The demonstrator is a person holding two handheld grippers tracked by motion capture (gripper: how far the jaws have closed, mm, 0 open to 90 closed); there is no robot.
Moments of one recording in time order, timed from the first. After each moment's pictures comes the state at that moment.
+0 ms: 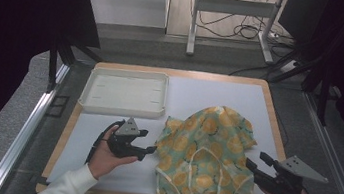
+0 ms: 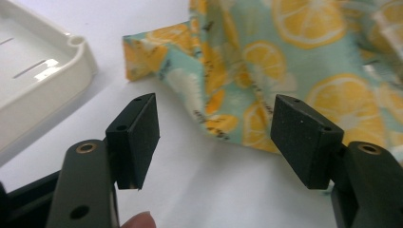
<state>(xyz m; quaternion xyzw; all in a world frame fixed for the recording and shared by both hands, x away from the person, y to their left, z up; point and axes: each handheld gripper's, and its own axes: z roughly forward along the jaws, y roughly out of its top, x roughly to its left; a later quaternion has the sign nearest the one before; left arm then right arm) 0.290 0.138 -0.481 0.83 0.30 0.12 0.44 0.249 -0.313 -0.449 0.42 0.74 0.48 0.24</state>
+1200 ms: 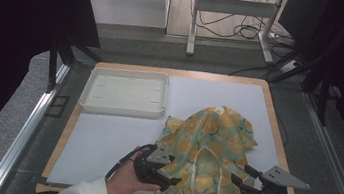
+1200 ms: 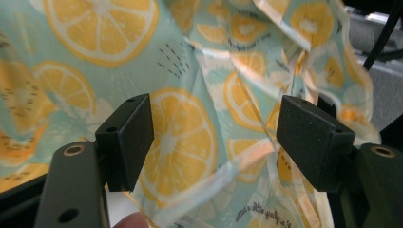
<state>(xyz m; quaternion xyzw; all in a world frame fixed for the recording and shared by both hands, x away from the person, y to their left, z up) 0.253 0.054 -0.489 0.89 0.21 0.06 0.41 0.228 -0.290 -0.466 0.39 0.78 0.45 0.19</state>
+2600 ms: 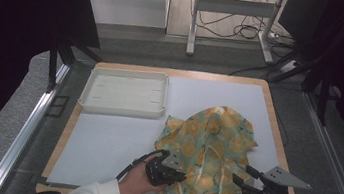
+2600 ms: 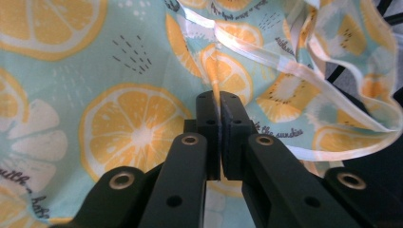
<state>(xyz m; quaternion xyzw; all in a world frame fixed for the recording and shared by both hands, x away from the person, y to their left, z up) 0.265 0.034 -0.512 0.91 0.18 0.02 0.38 0.230 -0.296 -0.471 0.40 0.78 0.45 0.18</state>
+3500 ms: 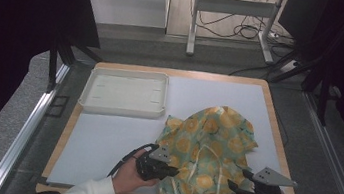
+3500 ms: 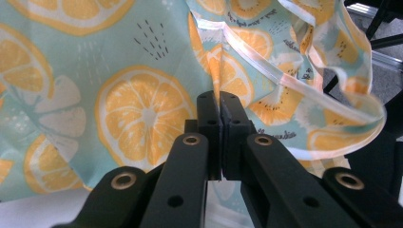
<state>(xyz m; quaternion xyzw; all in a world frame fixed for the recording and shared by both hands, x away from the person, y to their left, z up) 0.269 0.058 -0.508 0.89 0.21 0.02 0.40 0.232 -0.285 -0.485 0.38 0.82 0.39 0.18</state>
